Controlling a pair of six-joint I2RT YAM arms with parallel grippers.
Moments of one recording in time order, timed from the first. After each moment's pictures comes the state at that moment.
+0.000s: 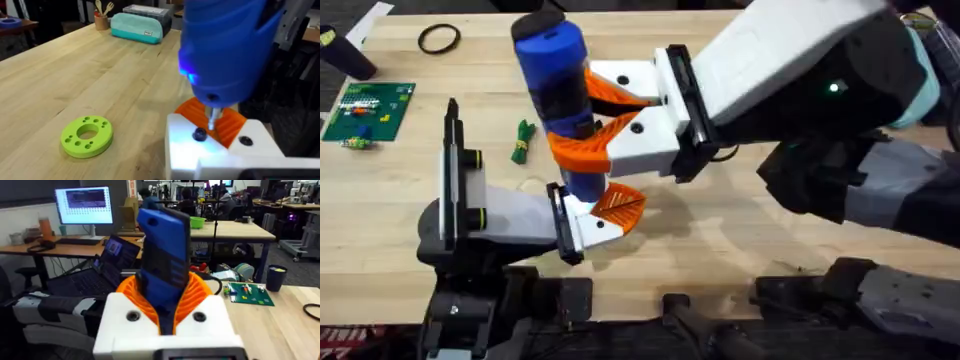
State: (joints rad) left arm -0.03 0.00 0.01 -0.13 1.23 0.03; right arm 0.79 1.30 0.70 0.95 -0.90 0.28
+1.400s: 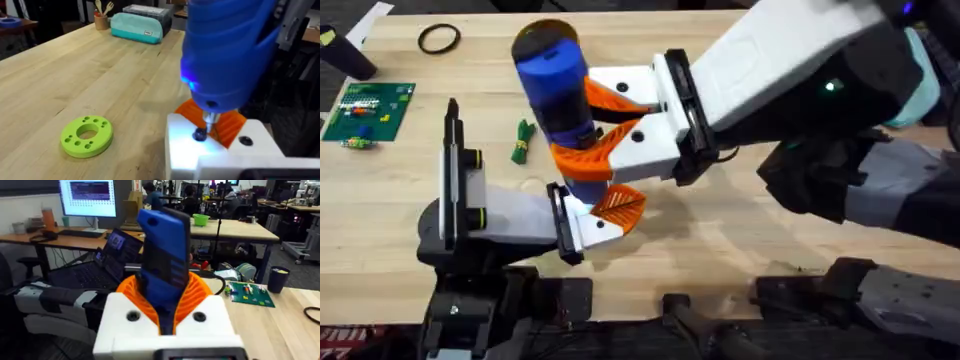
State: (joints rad) left arm -0.03 0.00 0.01 -0.13 1.23 0.03; right arm 0.79 1.30 0.70 0.93 -0.93 0.23
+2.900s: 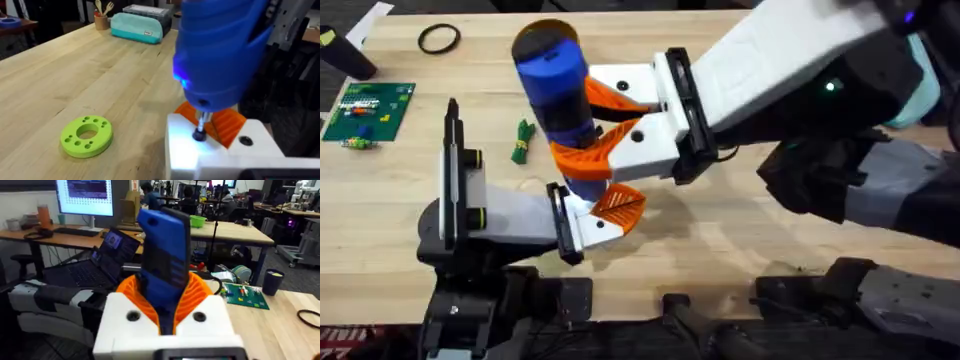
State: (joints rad) left arm -0.03 0.00 0.01 -0.13 1.23 0.03; right arm 0.79 1.30 0.70 0.93 -0.92 0.20
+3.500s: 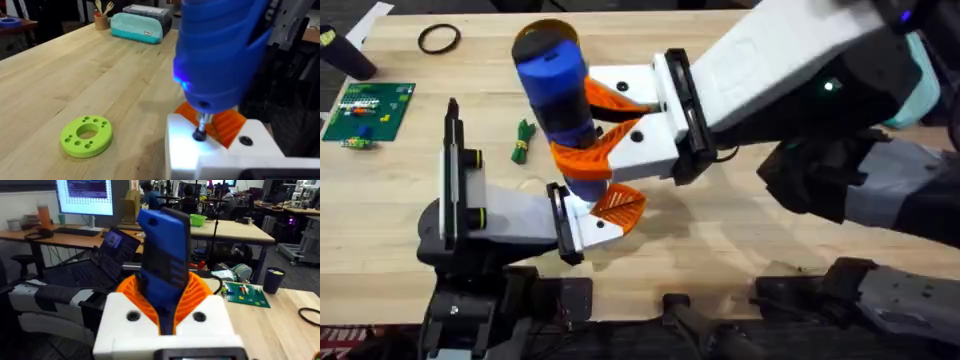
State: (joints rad) left arm -0.03 0.00 0.01 -0.13 1.23 0.03; right arm 0.79 1.30 0.70 0.92 -0.92 0.20
